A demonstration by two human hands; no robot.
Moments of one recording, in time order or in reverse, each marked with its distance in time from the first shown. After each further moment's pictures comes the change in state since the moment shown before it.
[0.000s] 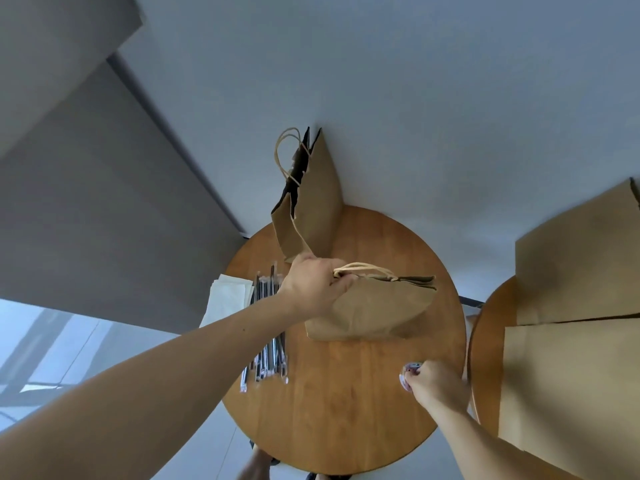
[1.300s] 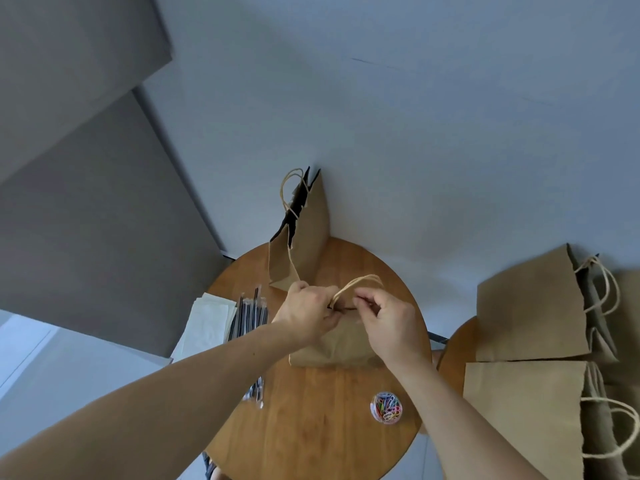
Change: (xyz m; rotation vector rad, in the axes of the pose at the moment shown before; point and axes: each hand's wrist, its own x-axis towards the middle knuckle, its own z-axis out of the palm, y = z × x) left_hand -0.003 0.006 0.001 -0.032 -0.005 0.006; right_hand -0.070 -0.126 -0.150 0.517 0.513 -0.823
